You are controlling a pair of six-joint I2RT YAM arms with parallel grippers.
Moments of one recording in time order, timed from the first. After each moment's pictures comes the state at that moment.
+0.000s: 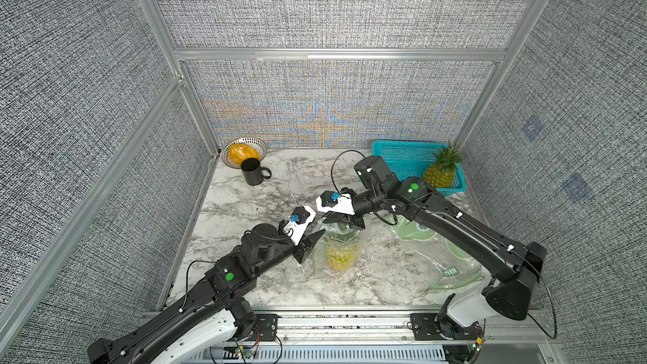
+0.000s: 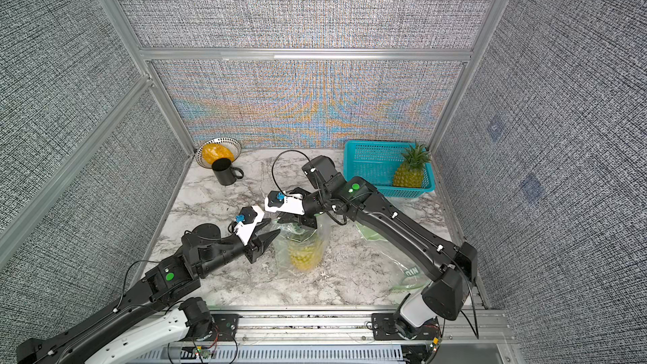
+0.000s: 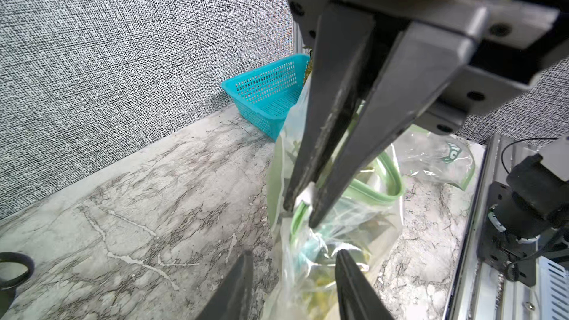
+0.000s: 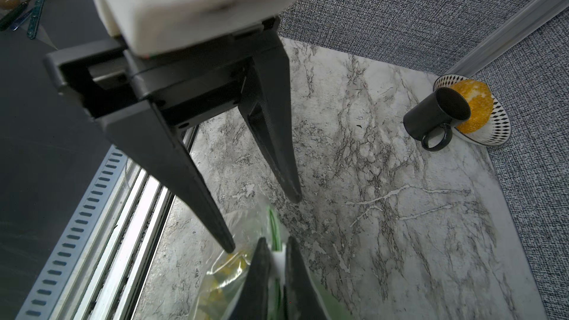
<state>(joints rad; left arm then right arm) -0.89 0.69 0.66 -0.23 0.03 -0.01 0.81 1.53 1.57 -0.82 -0.60 -0.74</state>
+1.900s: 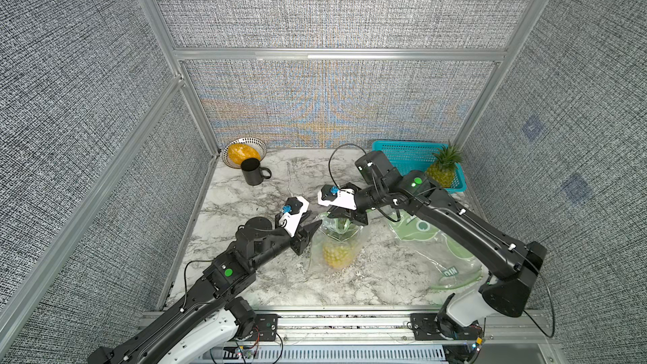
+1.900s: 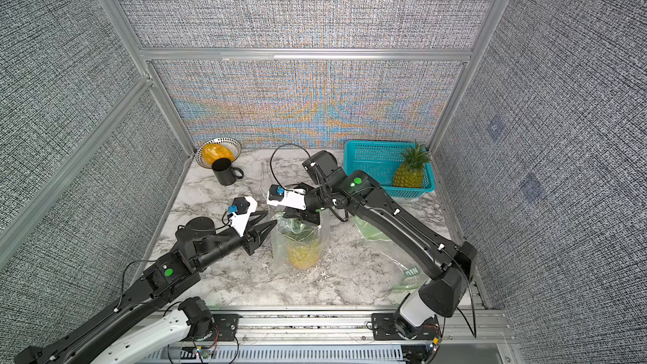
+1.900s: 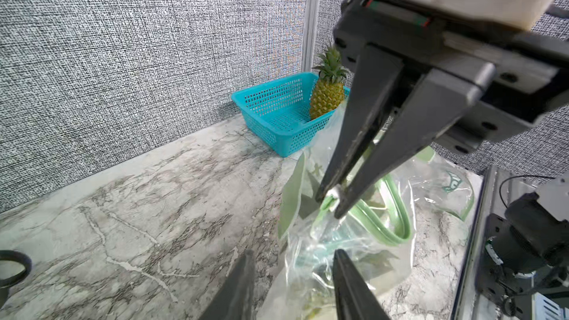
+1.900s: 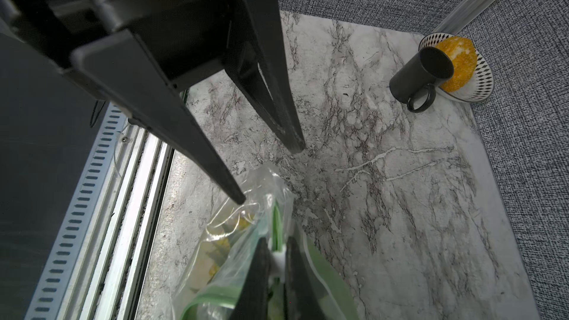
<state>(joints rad) -0.78 0.72 0.69 -0.19 0.12 -0.05 0.80 1.56 1.67 -0.94 -0.49 -0.70</state>
